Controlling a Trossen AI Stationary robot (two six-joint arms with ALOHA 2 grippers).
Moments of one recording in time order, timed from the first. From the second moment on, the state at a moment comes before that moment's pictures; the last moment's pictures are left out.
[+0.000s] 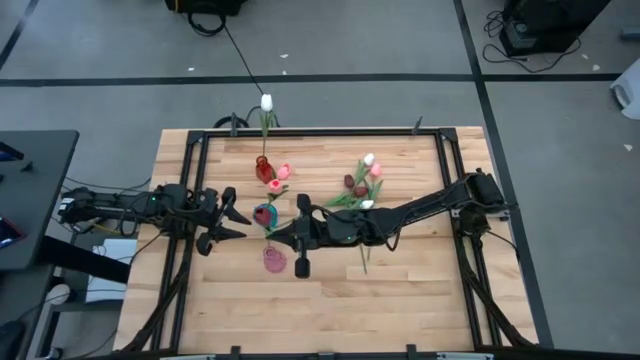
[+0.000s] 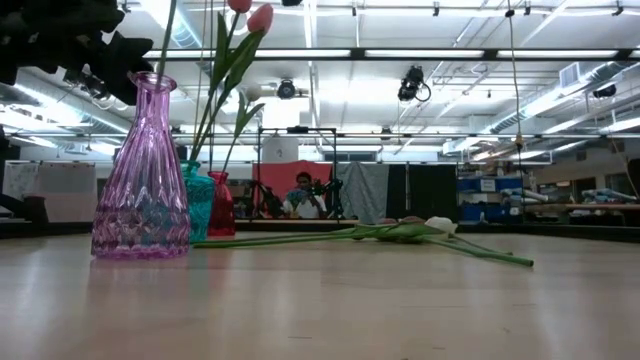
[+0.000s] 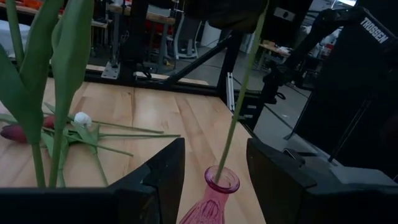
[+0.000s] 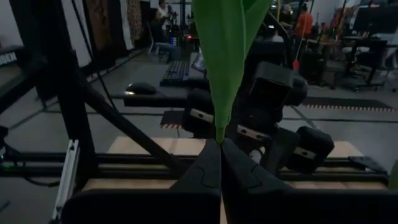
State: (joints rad) left arm -0.07 0.28 0.21 0.02 0.22 -0.22; right arm 0.23 1.91 1.47 0.37 0.24 0.01
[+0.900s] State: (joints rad) left arm -0.07 0.28 0.21 0.02 0.21 -0.22; right arm 0.19 1.93 1.47 0.02 0.18 0.29
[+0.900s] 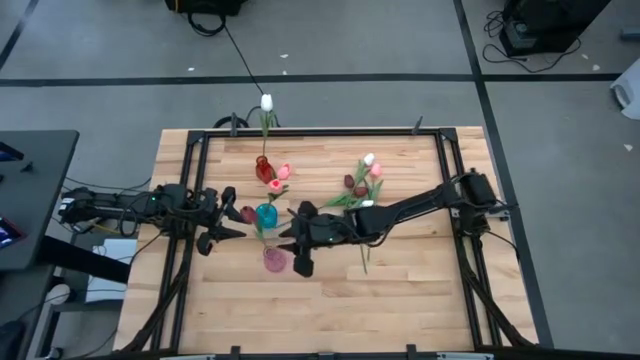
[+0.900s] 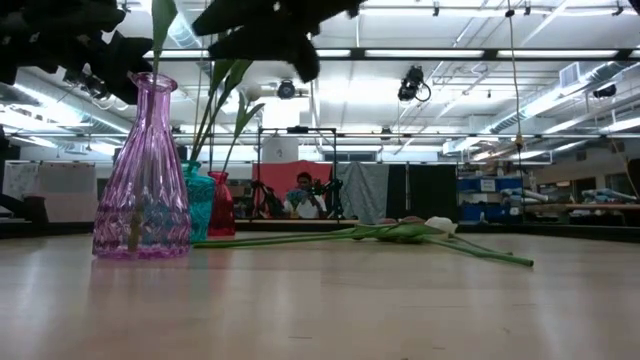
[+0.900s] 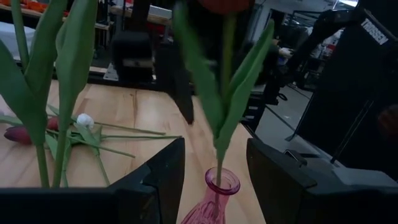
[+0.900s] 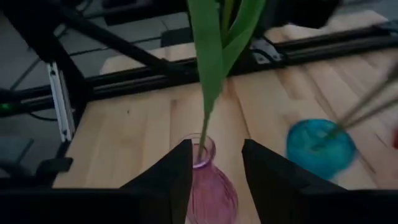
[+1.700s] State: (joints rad) left arm -0.07 0.28 0.21 -0.04 0.21 -0.24; right arm 0.00 1.86 1.46 -1.11 0.26 1.07
